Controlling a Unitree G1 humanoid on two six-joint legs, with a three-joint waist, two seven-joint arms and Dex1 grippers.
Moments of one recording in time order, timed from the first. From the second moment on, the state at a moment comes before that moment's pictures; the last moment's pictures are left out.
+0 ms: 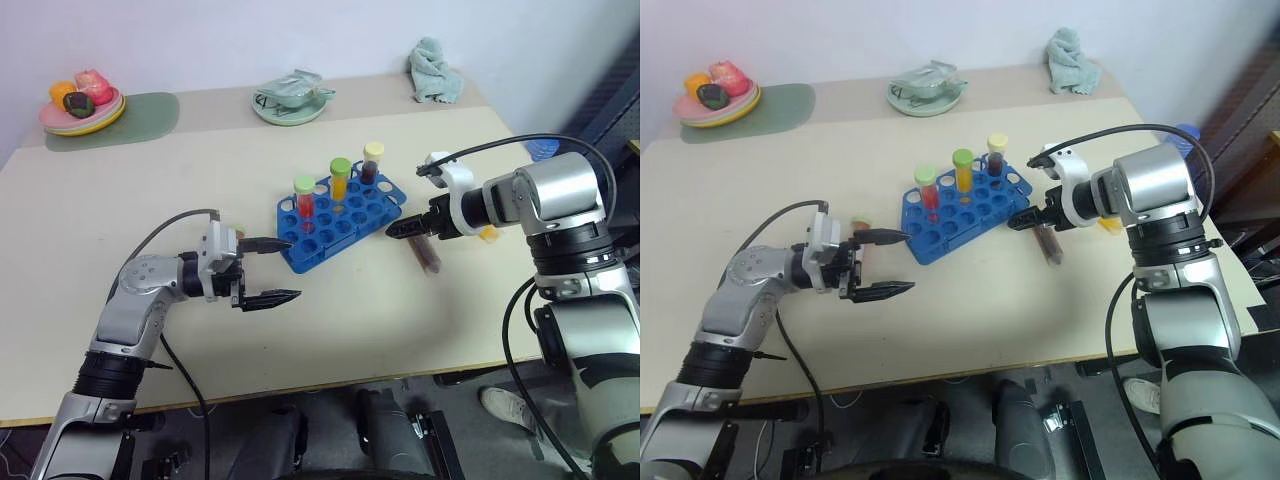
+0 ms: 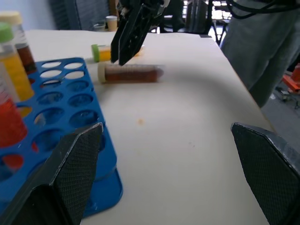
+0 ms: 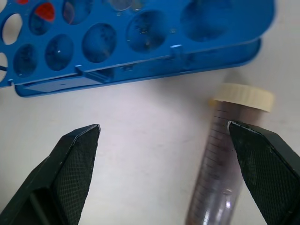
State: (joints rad) left arm -0.35 0.58 -0.04 -0.01 -0.47 0.14 -1.25; right arm -1.02 -0.63 0.16 0.27 0.24 1.48 0.86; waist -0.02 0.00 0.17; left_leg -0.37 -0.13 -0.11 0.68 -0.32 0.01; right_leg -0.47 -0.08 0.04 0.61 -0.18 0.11
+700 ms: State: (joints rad) left arm -0.32 0.60 -0.02 -0.07 -0.49 0.21 -1.22; right arm -0.99 -0.63 0.34 0.46 0.14 1.17 0.82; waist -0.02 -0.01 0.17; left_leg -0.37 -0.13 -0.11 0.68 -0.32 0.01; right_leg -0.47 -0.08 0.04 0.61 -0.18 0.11
